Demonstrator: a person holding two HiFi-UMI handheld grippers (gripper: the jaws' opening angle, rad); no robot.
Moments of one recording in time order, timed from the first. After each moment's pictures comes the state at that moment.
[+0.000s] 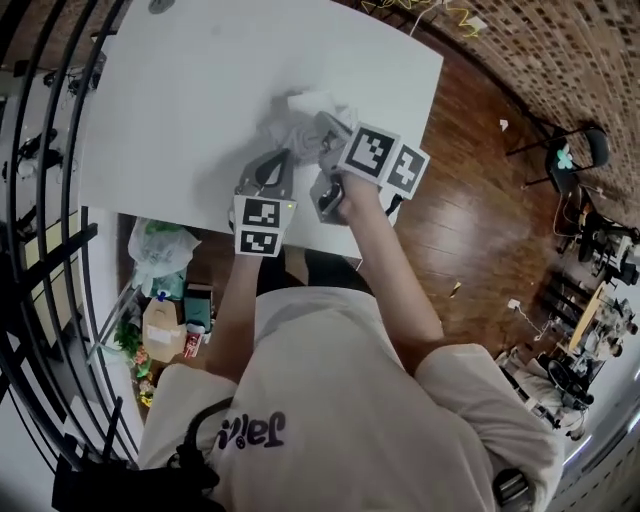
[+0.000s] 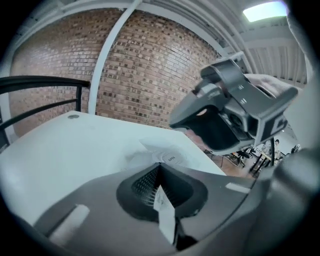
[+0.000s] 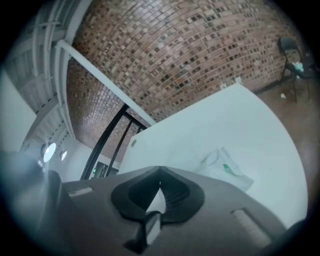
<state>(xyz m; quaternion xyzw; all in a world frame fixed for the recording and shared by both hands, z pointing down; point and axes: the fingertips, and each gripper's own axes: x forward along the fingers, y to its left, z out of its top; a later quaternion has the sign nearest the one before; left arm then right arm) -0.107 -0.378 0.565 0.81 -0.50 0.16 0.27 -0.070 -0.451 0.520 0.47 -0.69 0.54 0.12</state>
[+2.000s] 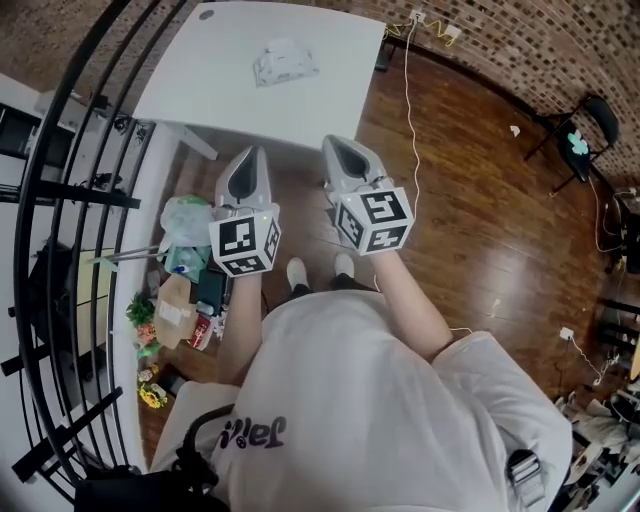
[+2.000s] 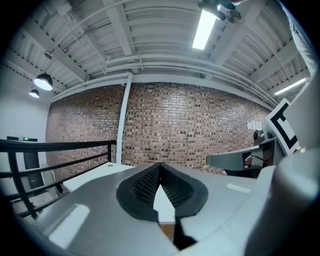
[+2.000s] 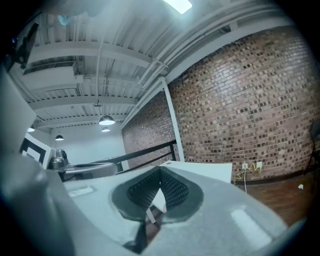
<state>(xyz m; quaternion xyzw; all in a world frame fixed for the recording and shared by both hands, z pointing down) 0.004 -0.031 0.306 0.74 -0.66 0.03 0.07 0.113 -0.061 0.315 0.41 -0.90 0.14 0.03</state>
